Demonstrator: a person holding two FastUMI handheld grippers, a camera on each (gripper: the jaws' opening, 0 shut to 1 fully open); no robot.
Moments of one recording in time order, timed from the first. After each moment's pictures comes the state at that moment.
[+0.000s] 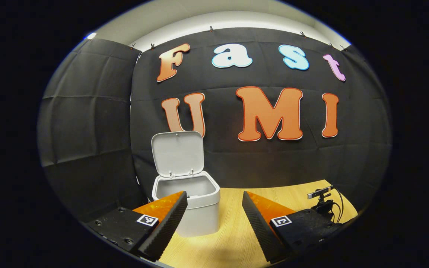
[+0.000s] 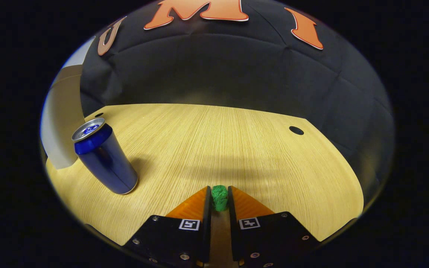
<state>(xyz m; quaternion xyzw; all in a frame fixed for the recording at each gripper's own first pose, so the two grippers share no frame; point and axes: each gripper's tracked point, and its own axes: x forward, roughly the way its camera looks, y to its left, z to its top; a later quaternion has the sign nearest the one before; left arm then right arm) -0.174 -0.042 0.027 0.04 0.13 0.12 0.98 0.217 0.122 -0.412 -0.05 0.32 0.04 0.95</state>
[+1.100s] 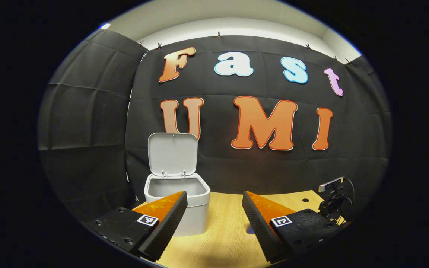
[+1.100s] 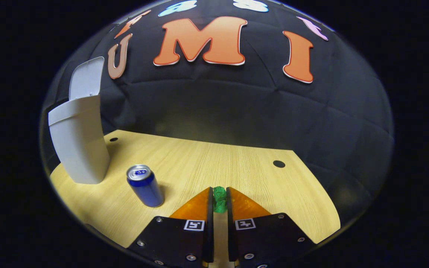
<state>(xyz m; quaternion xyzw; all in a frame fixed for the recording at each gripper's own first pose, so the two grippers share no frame) -0.192 -0.052 0.035 -0.02 0.09 0.10 0.99 0.173 0.121 -0.258 -0.04 0.20 0.05 0.98</state>
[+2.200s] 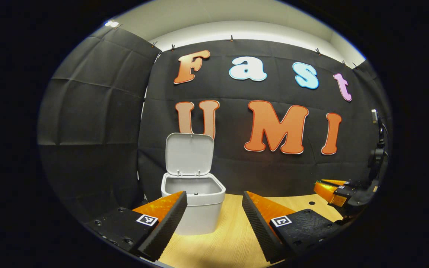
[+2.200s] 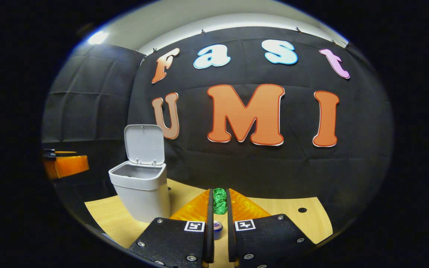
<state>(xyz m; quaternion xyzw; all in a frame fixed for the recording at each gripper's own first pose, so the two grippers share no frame) -0.221 -0.012 0.036 -0.02 0.07 0.14 0.99 0.096 0.230 -0.030 0.00 0.03 0.20 0.98</state>
